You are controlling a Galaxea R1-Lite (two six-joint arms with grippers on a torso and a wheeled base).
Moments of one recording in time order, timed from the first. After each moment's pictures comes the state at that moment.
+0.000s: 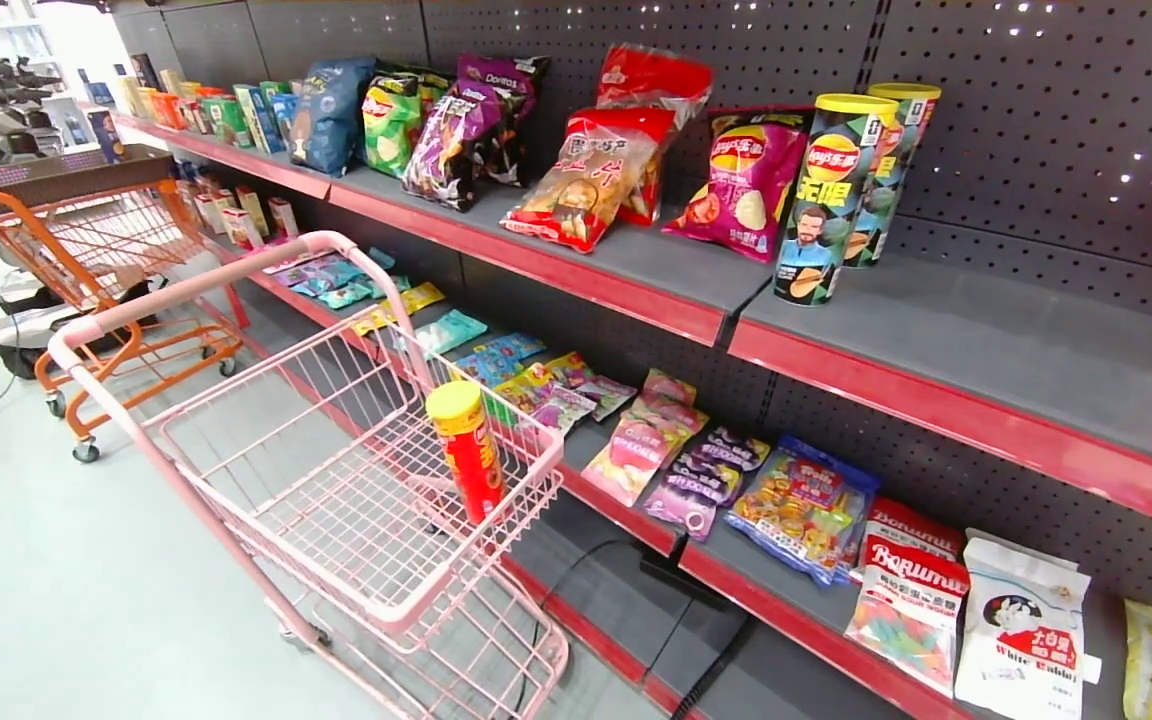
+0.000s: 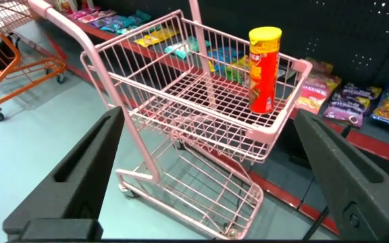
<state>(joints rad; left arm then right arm) 0.00 0.00 0.00 0.00 -0.01 0.00 0.00 0.00 0.00 0.00 0.01 0.00</state>
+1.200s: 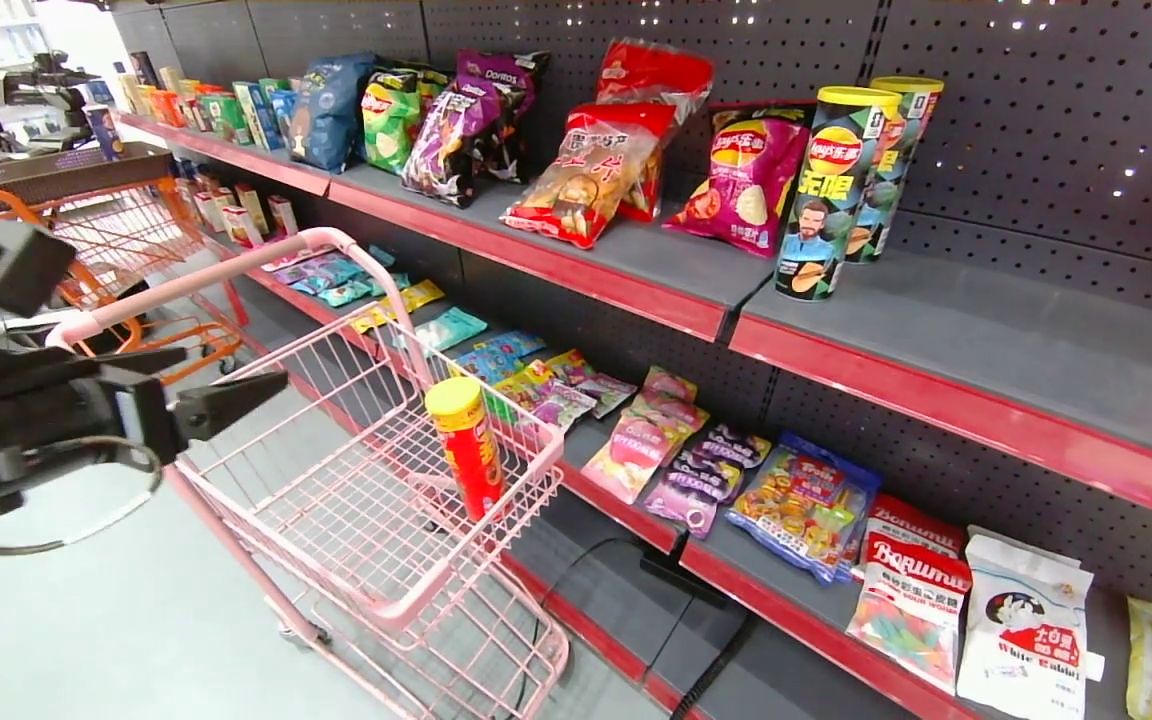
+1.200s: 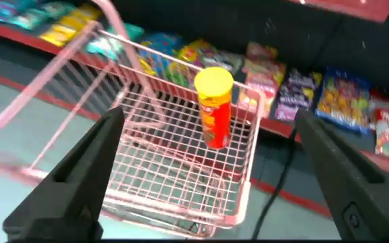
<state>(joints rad) -0.03 1.34 -0.65 -0.42 -0.33 0.06 0.00 0.00 0.00 0.00 0.01 0.00</state>
